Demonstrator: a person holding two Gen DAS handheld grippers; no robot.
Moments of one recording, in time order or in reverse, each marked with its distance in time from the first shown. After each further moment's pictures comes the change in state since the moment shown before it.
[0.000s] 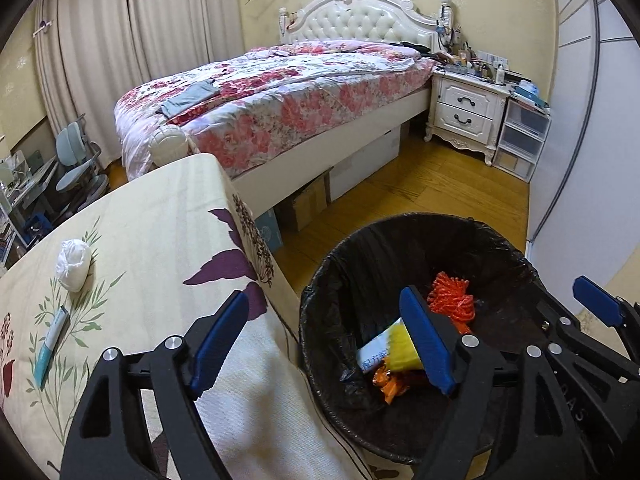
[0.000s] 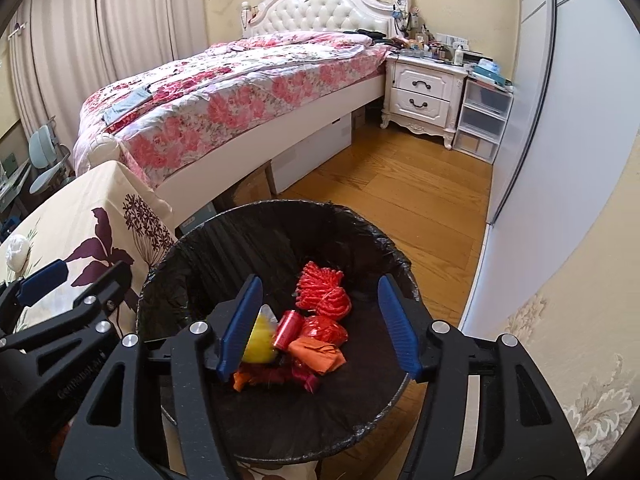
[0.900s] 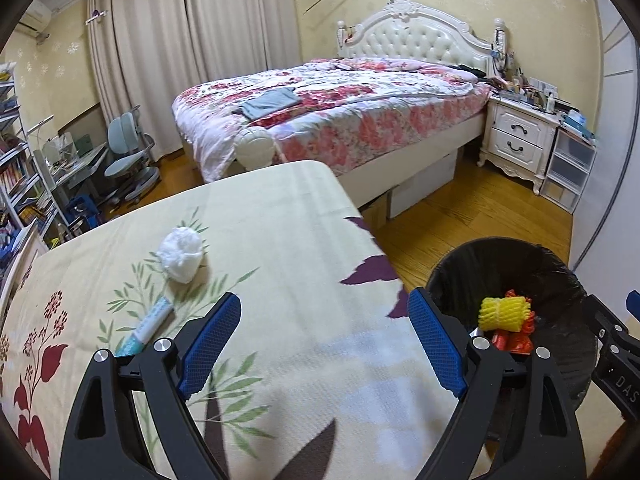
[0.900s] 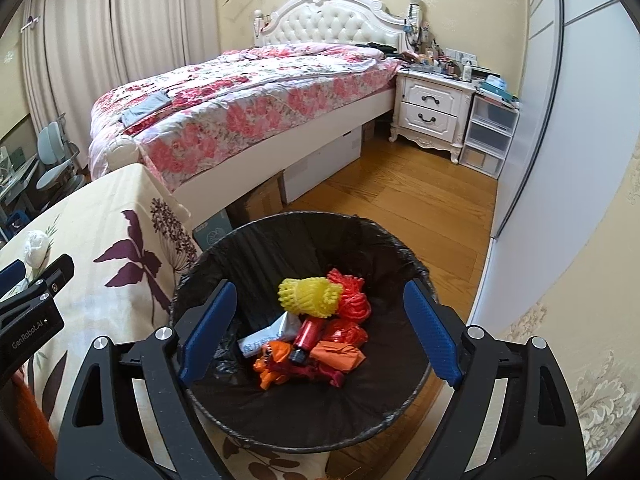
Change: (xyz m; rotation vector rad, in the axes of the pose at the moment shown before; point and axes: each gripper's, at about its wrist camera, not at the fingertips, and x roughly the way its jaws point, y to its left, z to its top) left arm -0.033 0.086 -0.009 -0.099 -0.051 0.163; right arm -0.026 0.033 0.003 -0.036 -0.033 0.038
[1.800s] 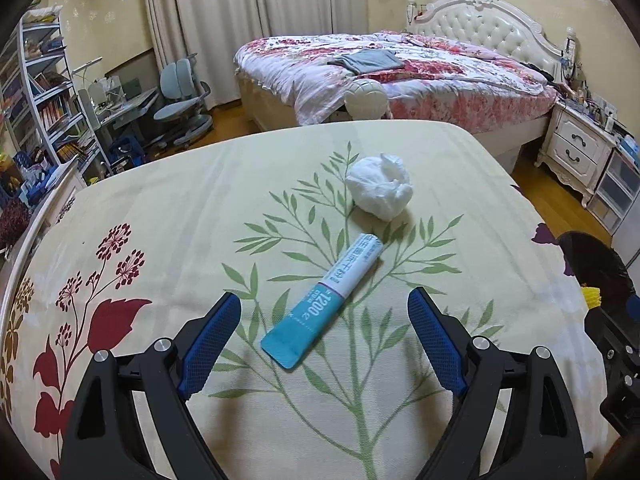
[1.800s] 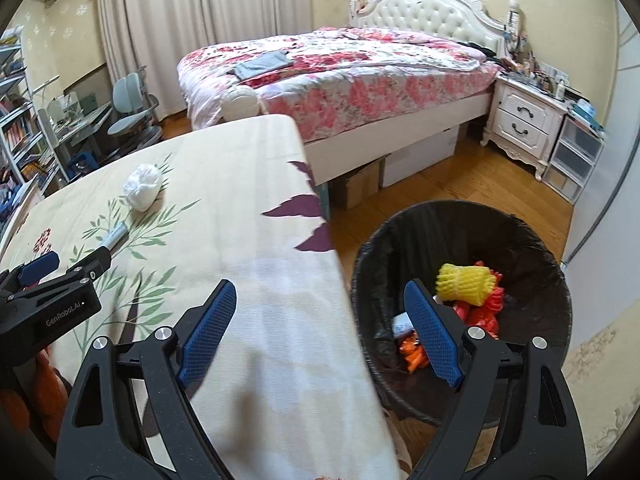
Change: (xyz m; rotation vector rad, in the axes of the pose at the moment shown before) left arm 0.014 0.137 -0.033 -0.143 0.138 0.125; right arm -0.011 0.142 -0.022 -0.197 0.073 0.244
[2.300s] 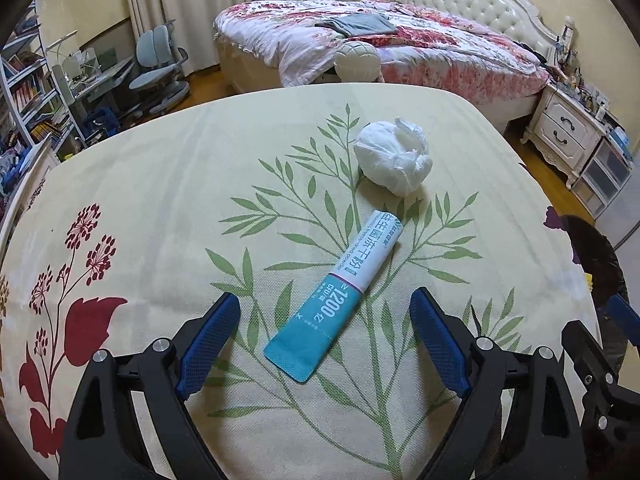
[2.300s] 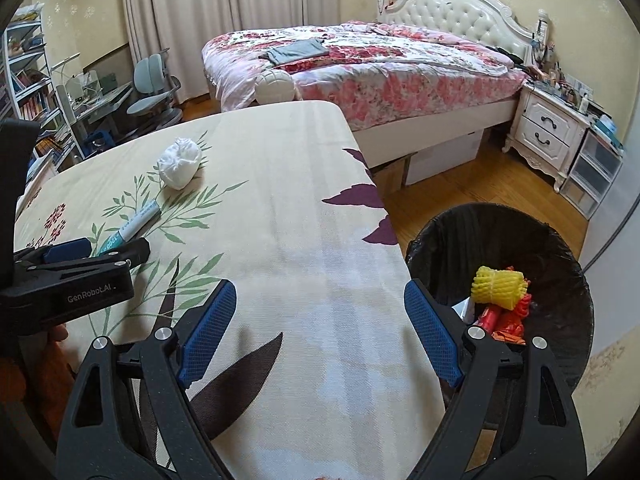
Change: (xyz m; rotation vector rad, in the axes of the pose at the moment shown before) left arm 0.024 0.015 0.001 0.004 0.133 -0.102; right arm 0.007 0.031 -0.006 -0.059 0.023 0.038
